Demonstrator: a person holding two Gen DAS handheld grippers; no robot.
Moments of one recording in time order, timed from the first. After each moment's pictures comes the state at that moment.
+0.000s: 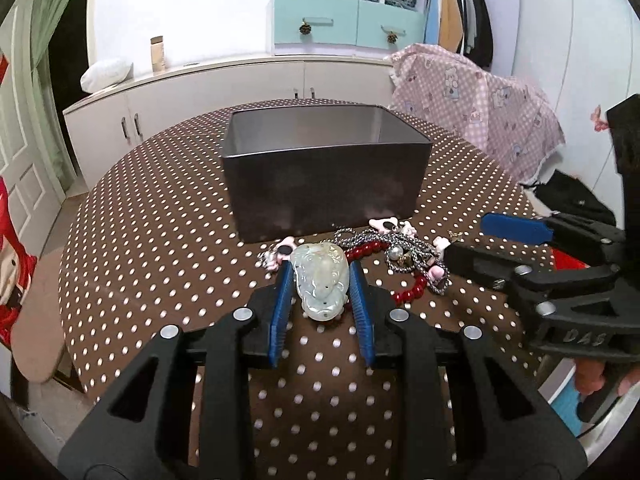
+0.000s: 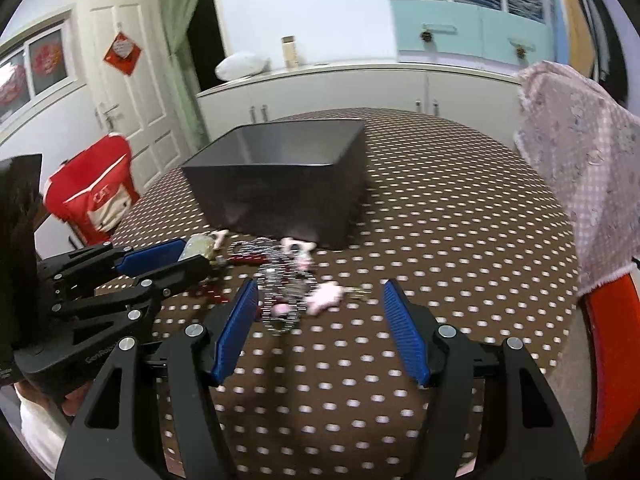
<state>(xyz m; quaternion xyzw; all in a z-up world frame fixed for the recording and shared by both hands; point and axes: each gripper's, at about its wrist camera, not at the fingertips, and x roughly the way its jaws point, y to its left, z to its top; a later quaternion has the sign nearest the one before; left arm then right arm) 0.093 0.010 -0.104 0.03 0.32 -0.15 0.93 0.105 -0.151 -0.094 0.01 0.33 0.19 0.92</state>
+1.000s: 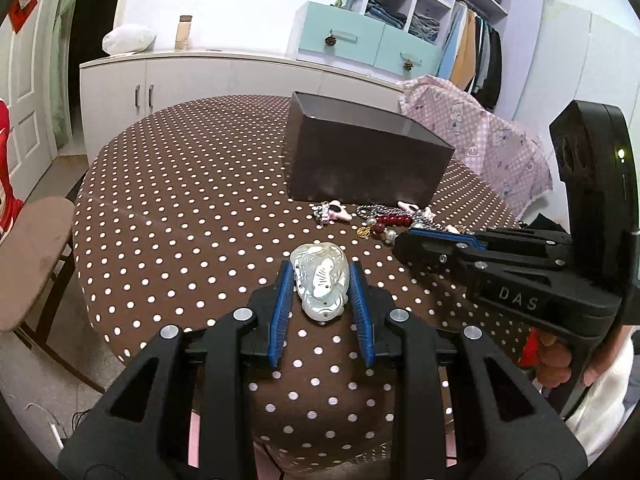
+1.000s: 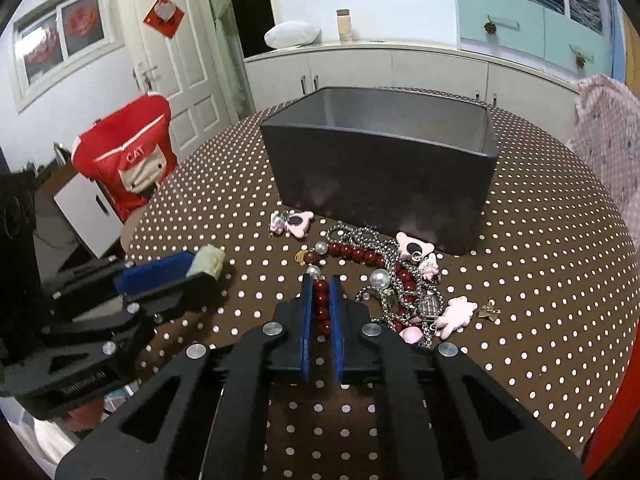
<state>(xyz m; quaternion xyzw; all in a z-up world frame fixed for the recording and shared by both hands) 0.070 0.064 -0.121 -0.06 0.31 -0.16 0.94 0.116 -0.098 -0.101 -0.01 0.36 0.26 0.90</state>
